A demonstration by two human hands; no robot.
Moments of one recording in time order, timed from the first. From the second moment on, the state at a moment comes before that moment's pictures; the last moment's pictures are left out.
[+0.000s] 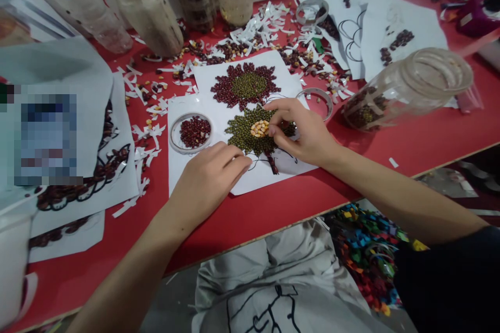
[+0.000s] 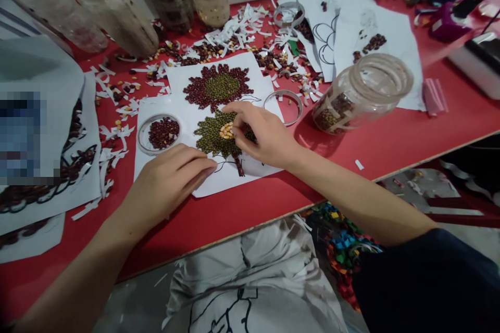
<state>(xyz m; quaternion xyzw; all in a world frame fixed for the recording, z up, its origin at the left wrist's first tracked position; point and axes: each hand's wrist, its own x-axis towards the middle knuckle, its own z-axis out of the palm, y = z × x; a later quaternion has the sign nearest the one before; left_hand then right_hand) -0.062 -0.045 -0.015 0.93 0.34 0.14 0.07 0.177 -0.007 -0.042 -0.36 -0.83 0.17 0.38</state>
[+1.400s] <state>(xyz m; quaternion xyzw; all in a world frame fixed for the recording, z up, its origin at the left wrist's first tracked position) -0.073 -0.036 0.010 0.83 0.20 0.12 0.51 0.178 -0.008 -0.042 -0.34 -0.82 0.21 0.41</state>
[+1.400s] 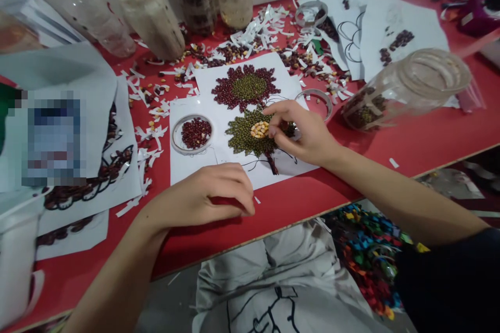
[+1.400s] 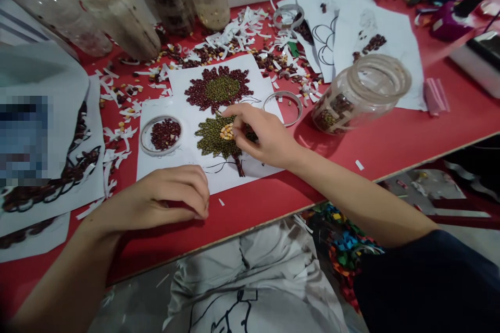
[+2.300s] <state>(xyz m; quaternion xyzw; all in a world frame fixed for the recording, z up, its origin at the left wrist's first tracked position) -0.077 -0.035 0.007 0.80 0.26 0.22 0.49 0.184 -0.012 -0.019 -0.27 -0.56 0.70 0.35</state>
